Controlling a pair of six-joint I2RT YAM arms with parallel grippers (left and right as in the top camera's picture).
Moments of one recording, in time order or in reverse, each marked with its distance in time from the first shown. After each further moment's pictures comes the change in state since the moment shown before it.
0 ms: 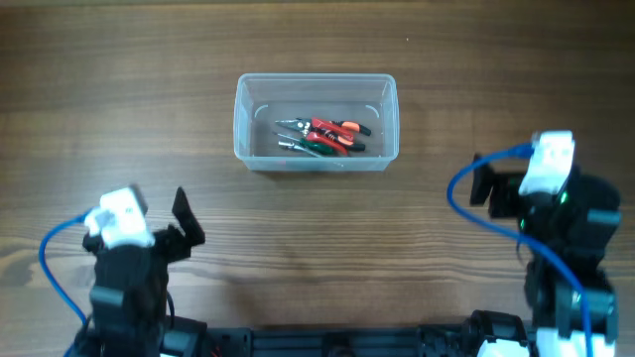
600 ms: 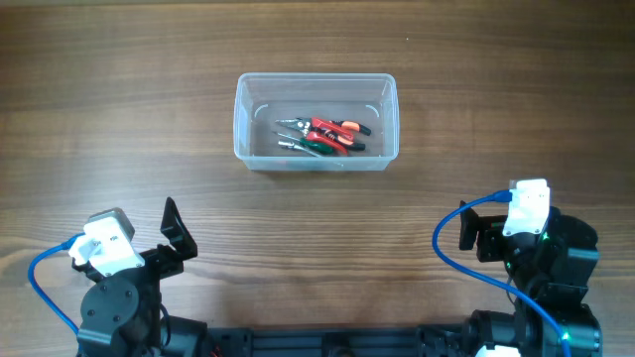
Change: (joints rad) left arm 0.000 -0.133 -0.017 0.000 -0.016 0.000; right arm 0.001 -0.190 -0.113 -0.198 -0.006 -0.066
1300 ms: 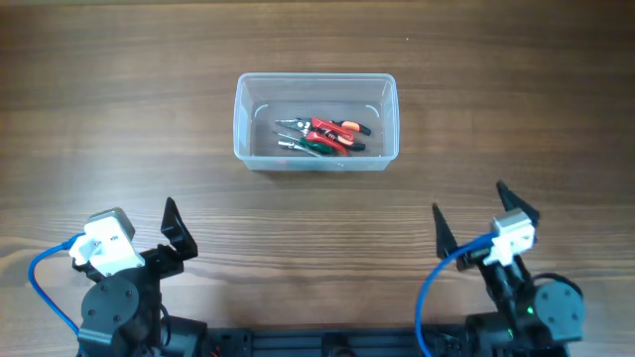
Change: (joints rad) left arm 0.000 0.000 -0.002 -0.001 0.000 0.000; right arm 0.255 -0.443 -0.269 0.436 -0.053 0.018
